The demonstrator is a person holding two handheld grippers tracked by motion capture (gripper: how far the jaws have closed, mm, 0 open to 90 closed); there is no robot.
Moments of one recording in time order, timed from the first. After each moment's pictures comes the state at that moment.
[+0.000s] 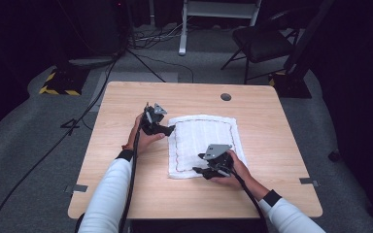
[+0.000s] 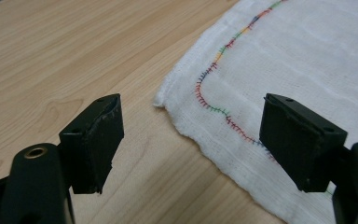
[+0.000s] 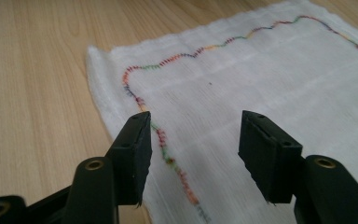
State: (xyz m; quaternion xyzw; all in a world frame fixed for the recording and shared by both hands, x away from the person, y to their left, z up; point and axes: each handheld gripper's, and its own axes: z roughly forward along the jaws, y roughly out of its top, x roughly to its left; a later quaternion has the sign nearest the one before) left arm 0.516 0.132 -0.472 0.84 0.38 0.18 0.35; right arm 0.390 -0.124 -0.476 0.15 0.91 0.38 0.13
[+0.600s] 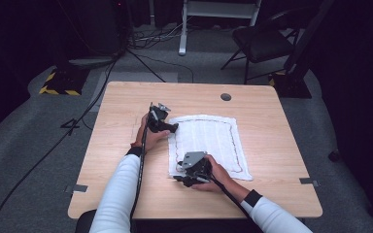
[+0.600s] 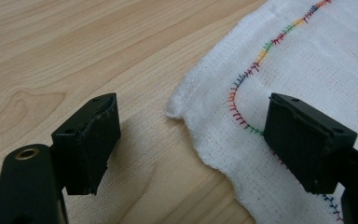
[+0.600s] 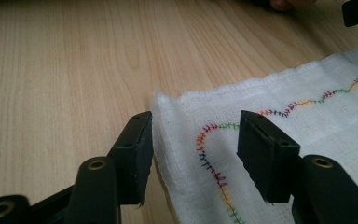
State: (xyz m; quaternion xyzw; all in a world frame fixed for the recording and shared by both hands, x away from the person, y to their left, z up) left arm 0.545 0.120 -0.502 0.82 0.43 0.16 0.34; right arm 0.377 -0.067 -0.490 0.10 0.92 0.37 0.10
